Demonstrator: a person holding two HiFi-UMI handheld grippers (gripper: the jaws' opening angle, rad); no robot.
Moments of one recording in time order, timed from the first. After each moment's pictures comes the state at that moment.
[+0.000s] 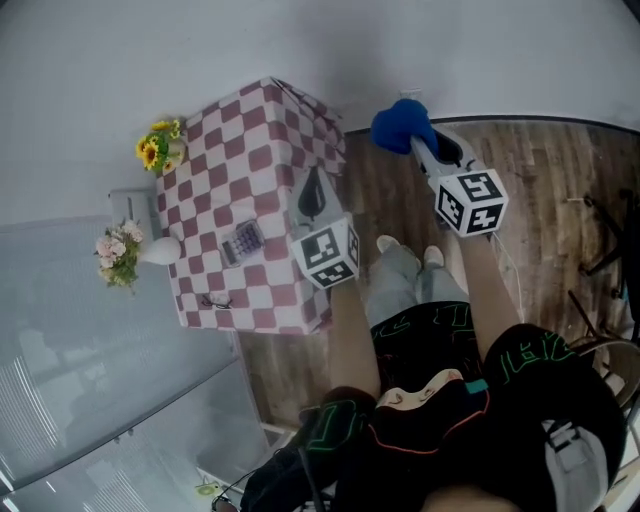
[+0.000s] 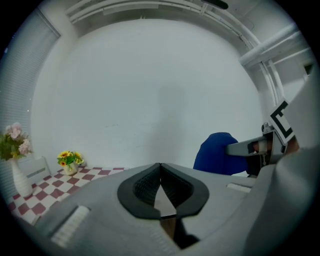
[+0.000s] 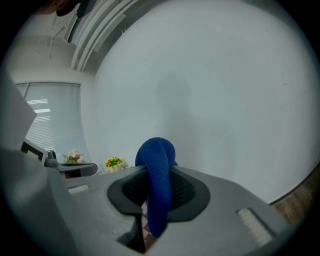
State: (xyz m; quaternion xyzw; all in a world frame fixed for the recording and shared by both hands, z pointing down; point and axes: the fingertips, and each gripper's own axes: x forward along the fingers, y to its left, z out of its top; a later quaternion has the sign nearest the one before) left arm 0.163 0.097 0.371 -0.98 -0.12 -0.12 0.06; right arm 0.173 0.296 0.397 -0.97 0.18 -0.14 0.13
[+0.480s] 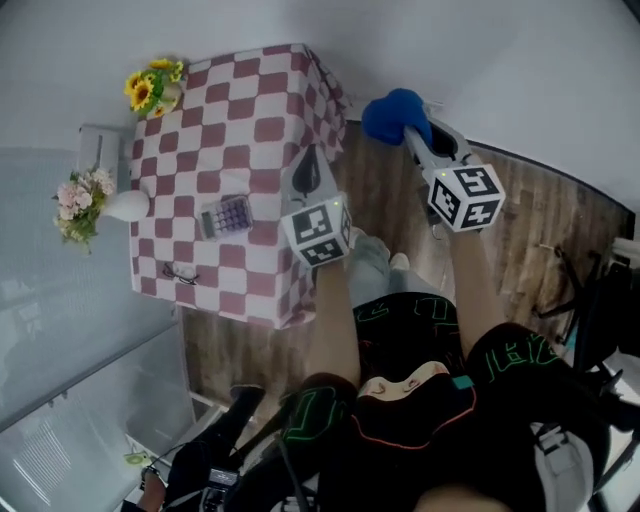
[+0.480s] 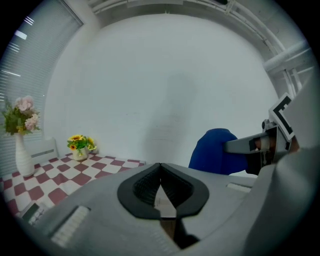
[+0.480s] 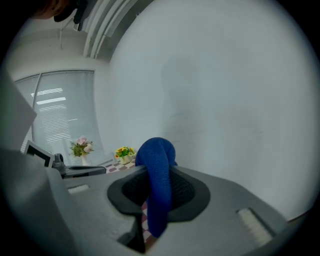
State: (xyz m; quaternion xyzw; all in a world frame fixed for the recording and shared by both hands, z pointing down) left arm 0.223 0.025 0.404 -0.99 -0.06 -0.14 -0.01; right arm 0.256 0.204 0.398 -0.95 0.27 -0.17 0.08
